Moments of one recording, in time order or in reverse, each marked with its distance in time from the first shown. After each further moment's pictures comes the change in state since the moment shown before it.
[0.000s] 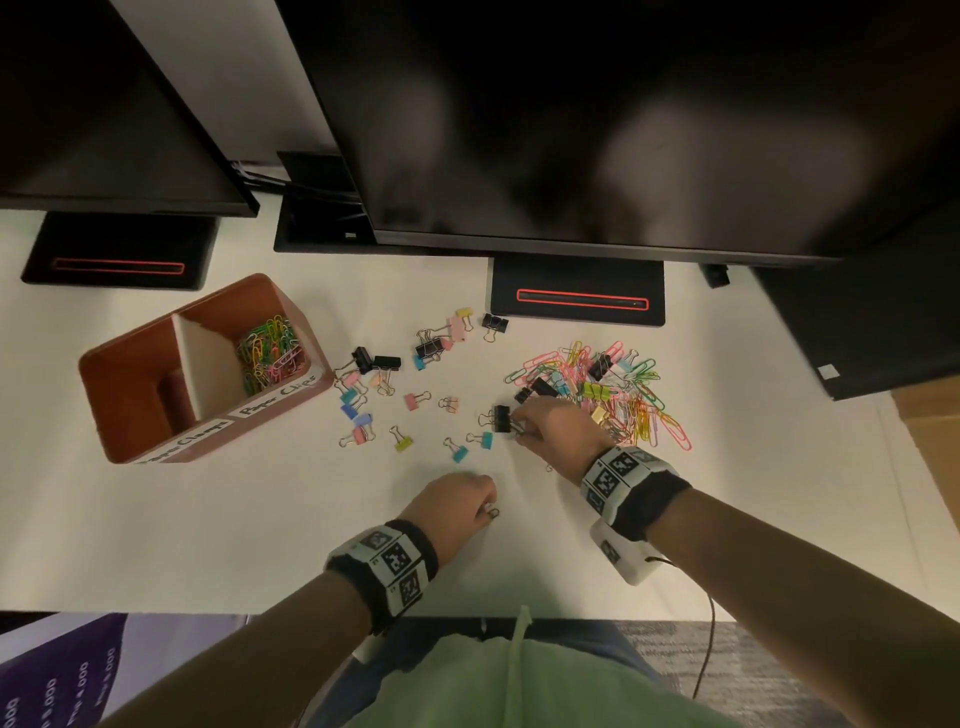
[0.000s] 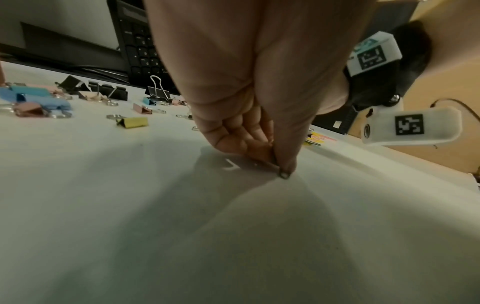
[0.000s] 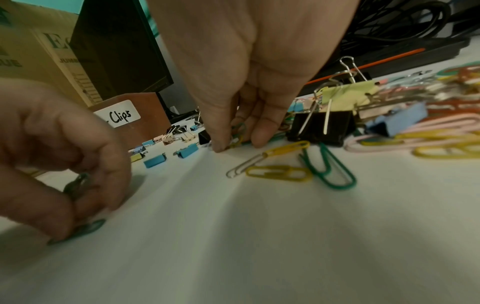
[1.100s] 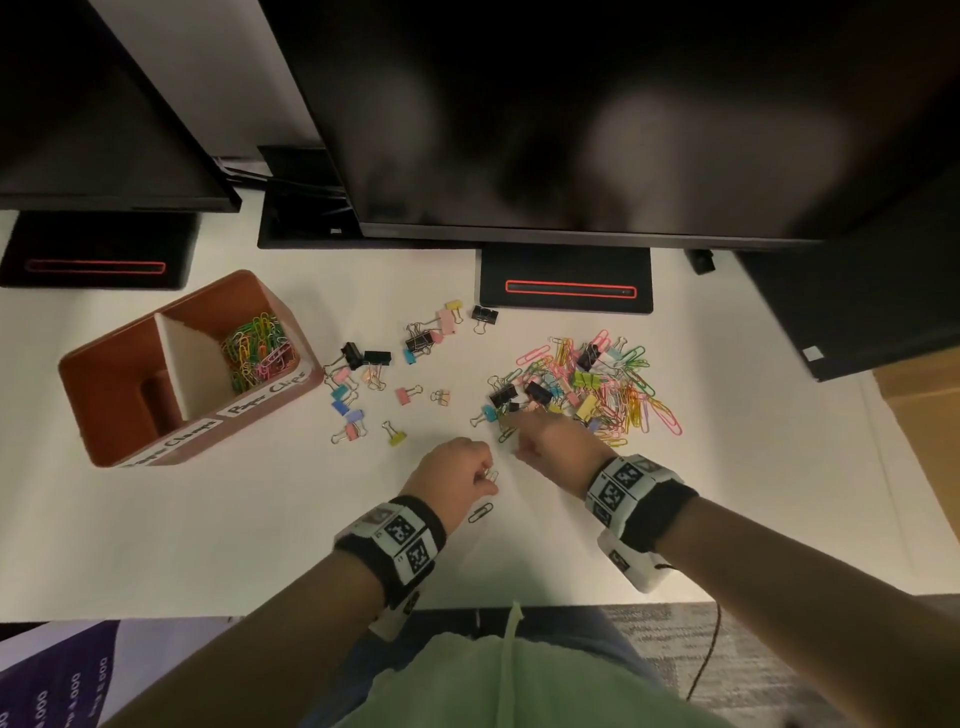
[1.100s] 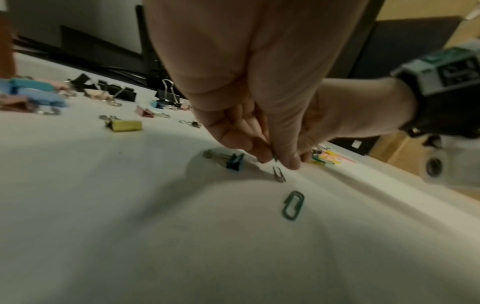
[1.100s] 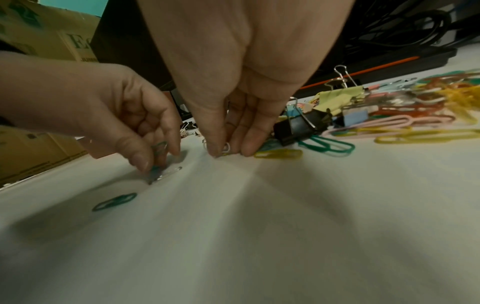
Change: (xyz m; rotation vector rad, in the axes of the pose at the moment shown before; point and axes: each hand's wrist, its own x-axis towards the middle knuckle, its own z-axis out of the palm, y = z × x) left_hand 0.014 0.005 -0.012 -0.161 0.133 -0.087; right_hand -0.023 -0.001 0.010 0.019 -0.070 -0.051
